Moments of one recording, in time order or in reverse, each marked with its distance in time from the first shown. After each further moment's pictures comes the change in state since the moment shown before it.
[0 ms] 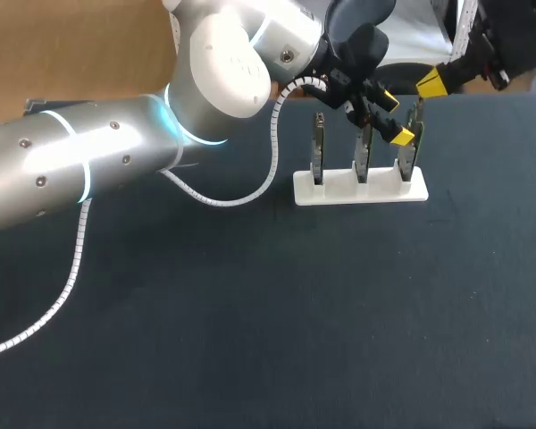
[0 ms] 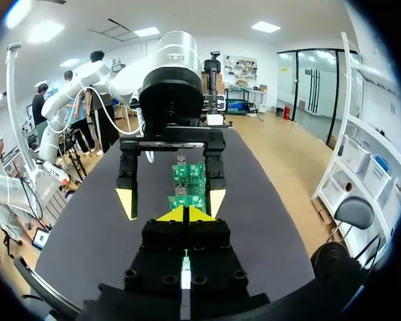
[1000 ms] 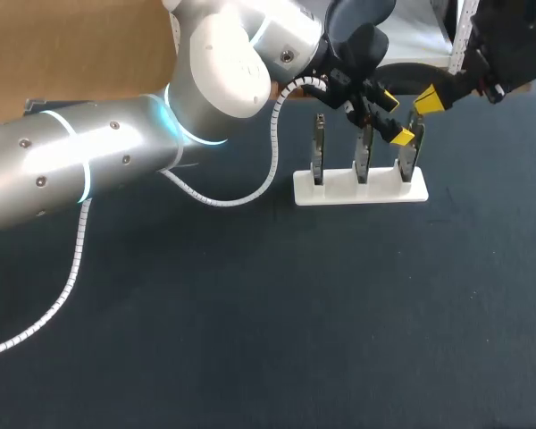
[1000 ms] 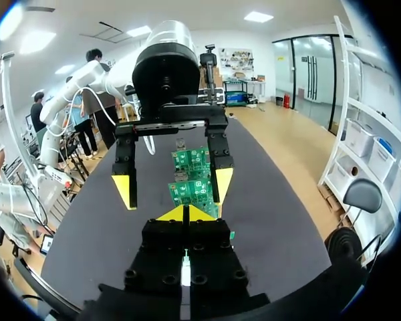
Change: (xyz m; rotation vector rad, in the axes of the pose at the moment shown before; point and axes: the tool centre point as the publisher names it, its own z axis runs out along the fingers) left arm 0.000 0.000 0.000 0.000 0.000 0.000; right arm 0.021 0.005 0.013 -0.023 0.027 0.072
